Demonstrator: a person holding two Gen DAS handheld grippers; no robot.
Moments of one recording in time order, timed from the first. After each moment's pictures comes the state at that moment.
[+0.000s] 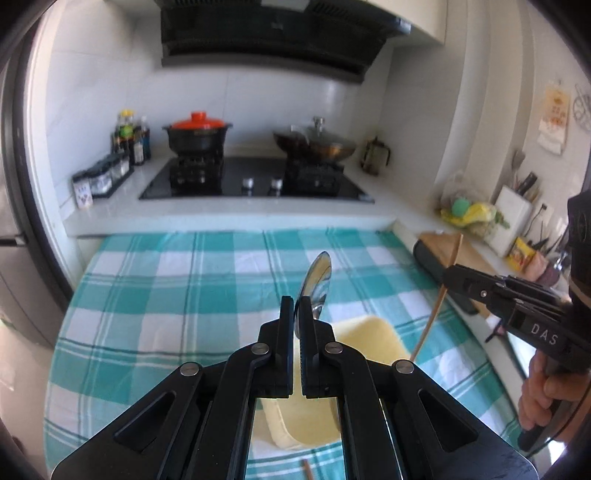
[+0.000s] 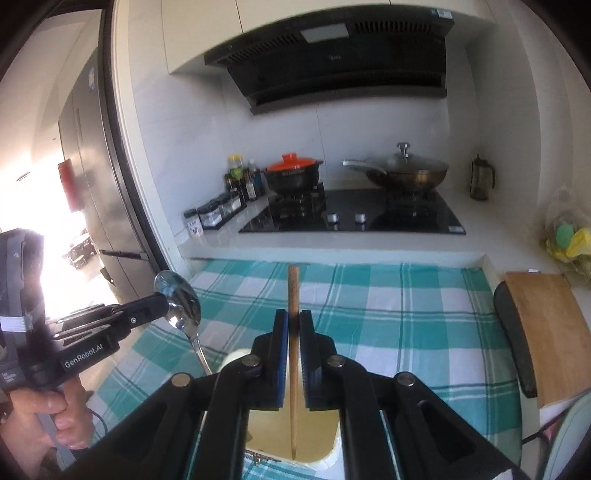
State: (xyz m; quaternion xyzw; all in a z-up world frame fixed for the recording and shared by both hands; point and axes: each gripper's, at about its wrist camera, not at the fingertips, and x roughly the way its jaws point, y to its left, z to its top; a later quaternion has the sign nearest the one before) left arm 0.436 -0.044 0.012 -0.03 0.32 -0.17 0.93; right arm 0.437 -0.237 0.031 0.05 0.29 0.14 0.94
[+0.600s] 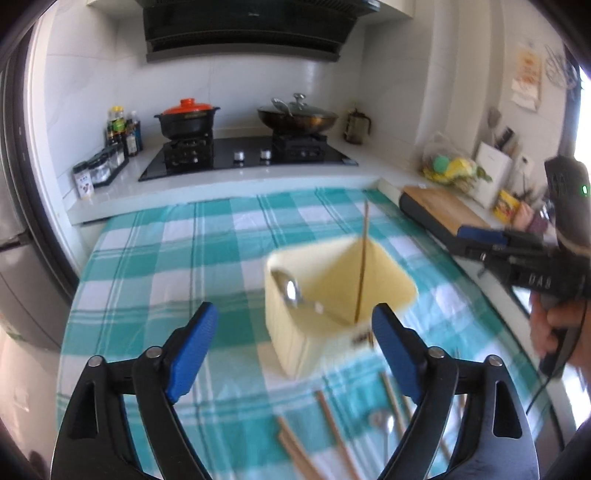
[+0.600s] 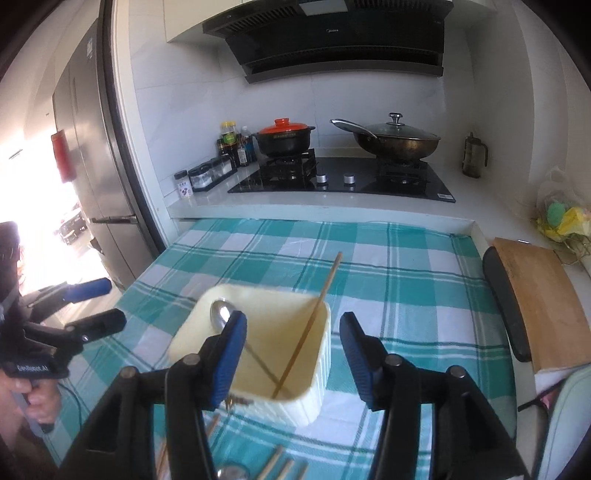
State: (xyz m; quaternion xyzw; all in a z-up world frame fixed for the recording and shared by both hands) left arm 0.342 -0.017 -0.001 0.03 0.34 -0.20 0.92; right arm 0.372 -0.252 0.001 0.00 0.32 0.13 0.94
